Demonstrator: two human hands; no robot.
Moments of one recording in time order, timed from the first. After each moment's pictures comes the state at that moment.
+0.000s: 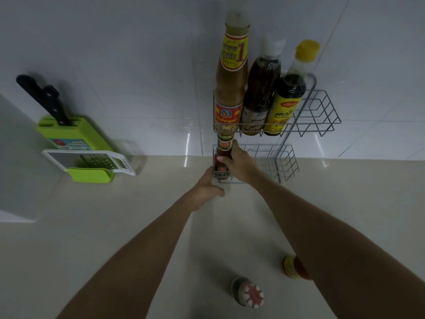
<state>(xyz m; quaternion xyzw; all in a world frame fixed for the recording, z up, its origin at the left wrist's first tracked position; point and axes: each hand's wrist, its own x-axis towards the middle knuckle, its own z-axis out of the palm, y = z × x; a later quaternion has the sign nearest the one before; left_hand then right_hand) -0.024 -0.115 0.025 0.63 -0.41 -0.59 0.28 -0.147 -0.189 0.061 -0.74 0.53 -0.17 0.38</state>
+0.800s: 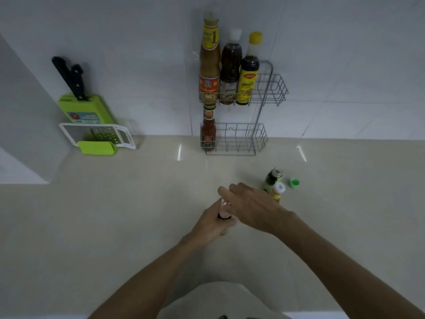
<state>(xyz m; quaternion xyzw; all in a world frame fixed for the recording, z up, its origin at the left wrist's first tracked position) -0.128 0.120 0.039 0.58 -0.47 -0.57 0.33 -0.267 0.072 0.126 -0.95 0.31 0.01 0.03</state>
